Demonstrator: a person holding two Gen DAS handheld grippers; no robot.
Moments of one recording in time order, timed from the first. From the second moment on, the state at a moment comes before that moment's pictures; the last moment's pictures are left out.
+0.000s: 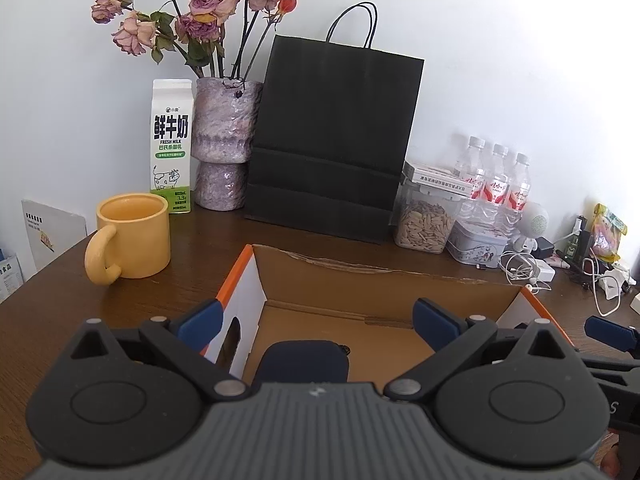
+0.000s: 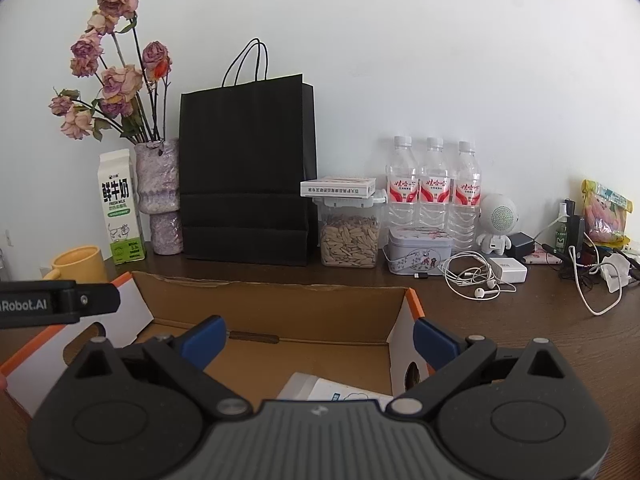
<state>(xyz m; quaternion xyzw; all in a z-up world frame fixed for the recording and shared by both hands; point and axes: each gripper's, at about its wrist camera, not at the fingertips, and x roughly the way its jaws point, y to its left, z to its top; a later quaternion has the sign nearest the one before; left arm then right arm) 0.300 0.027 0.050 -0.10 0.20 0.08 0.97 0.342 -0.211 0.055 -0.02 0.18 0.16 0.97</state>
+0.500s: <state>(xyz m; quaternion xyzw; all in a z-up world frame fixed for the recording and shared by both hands) 0.264 0.031 0.066 -0.09 0.20 0.08 0.97 0.295 -0.219 0.073 -0.03 0.14 0.17 0.97</state>
